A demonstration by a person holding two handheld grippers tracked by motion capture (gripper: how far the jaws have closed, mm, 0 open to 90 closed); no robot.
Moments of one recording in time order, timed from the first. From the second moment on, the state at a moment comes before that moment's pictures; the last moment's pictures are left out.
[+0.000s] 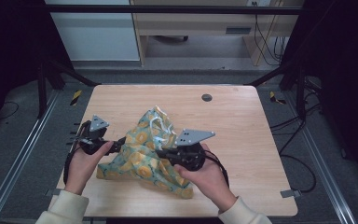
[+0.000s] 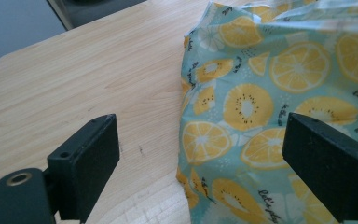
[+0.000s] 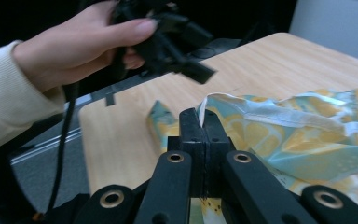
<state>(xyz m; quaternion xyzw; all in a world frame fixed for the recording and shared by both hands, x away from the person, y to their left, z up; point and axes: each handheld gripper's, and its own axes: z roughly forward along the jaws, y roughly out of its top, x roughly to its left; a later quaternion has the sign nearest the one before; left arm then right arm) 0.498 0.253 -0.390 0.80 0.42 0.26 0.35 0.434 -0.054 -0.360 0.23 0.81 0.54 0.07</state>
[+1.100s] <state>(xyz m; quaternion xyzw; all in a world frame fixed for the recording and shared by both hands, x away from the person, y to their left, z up) 0.585 0.181 -0.398 0.83 0.41 0.18 0.32 0.413 -0.026 -0.384 0.18 0.83 0.53 0.02</state>
